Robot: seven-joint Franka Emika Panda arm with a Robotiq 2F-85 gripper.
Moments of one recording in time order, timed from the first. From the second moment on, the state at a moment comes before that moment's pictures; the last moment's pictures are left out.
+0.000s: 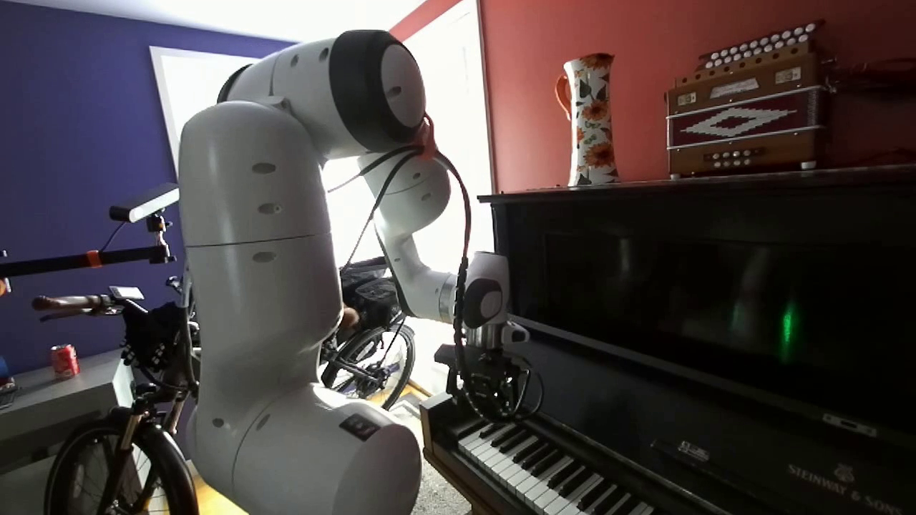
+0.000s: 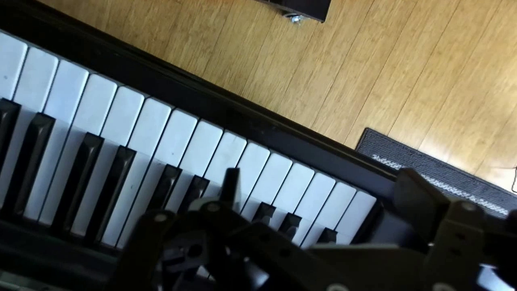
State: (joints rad) arm 0.17 0.02 0.14 -2.56 0.14 2.49 -0.11
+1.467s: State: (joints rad) arm 0.16 0.28 0.11 -2.54 0.07 2.76 0.06
